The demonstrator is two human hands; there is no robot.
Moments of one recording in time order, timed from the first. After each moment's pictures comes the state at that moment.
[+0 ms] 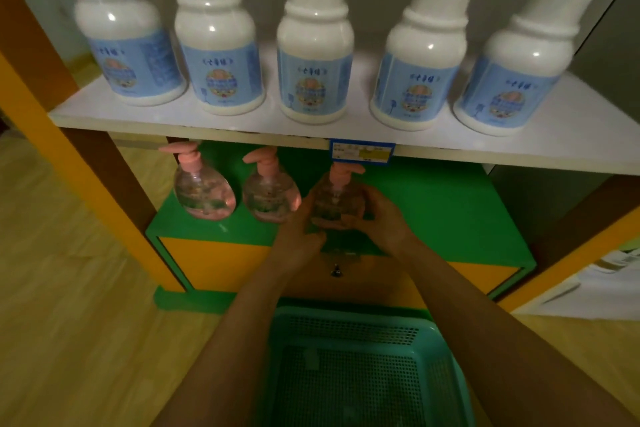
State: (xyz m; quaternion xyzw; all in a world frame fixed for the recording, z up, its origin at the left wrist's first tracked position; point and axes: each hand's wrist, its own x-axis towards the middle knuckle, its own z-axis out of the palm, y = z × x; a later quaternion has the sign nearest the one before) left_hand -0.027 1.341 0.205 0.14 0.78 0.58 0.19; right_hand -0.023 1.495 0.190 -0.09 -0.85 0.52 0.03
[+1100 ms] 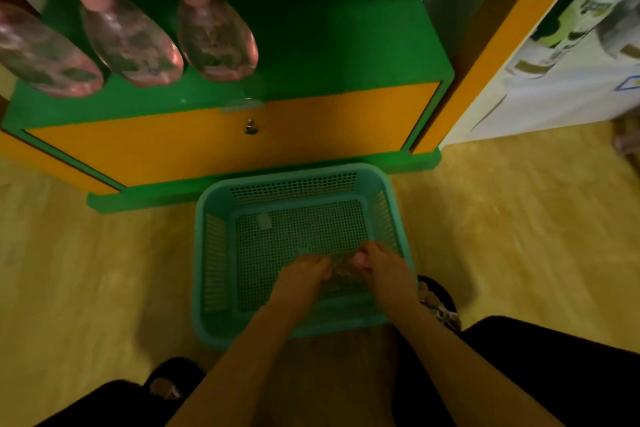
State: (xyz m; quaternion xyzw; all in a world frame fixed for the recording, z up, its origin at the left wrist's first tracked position) left_hand 0.179 1.367 0.012 0.38 0.88 0.08 0.26; right_hand 0.256 1.509 0.003 -0.27 -0.93 0.25 -0.10
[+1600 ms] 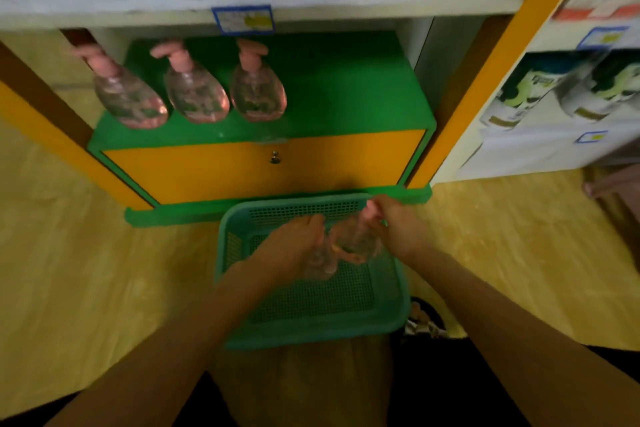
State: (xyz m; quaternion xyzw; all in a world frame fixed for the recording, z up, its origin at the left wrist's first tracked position) left_hand 0.145 1.356 0.158 0.43 0.87 0.10 0.20; right_hand 0.217 1.536 0.150 -0.17 -0.94 0.30 0.00
